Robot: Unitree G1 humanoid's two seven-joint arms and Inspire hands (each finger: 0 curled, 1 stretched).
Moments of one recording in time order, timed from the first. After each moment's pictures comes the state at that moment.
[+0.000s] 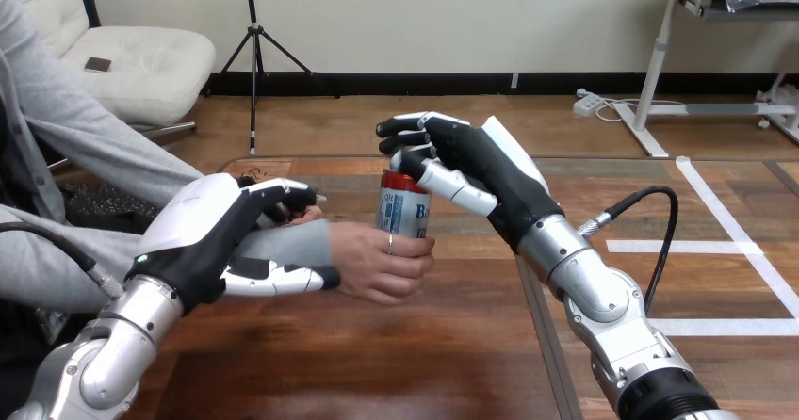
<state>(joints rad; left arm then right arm) -0.20 0.55 -0.12 0.34 0.49 -0.38 -0.07 -0.62 -0.14 0.11 0.90 -0.16 -0.55 0.18</state>
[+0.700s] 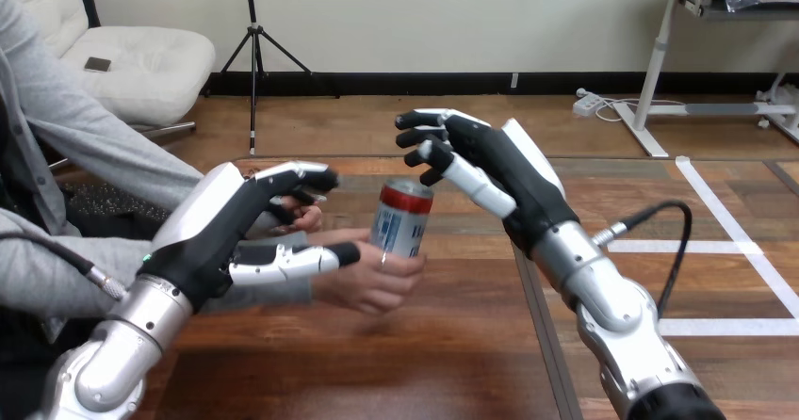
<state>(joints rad) -0.20 0.49 -0.10 0.39 0.21 -0.54 -0.14 -0.56 -0.15 0.09 0.86 -0.09 -0.56 0.20</state>
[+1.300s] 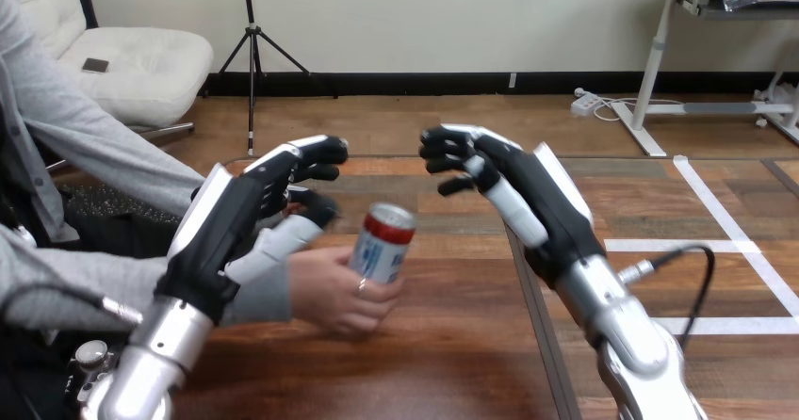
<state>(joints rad) -0.16 0.33 -0.06 0.45 -0.07 -0.66 -0.22 -0.40 -0.16 0.05 0.75 0.01 -0.62 0.26</state>
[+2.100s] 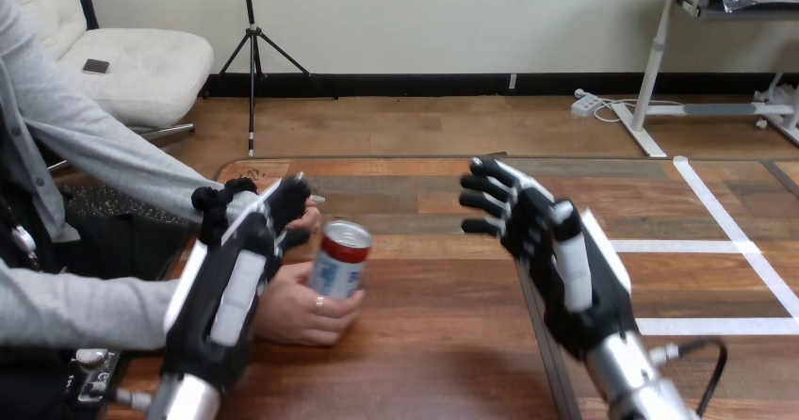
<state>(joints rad) -0.02 0.18 0.02 0.53 -0.26 -0.67 -0.37 -0.16 -0.11 -0.01 0.61 0.26 -0.60 0.45</state>
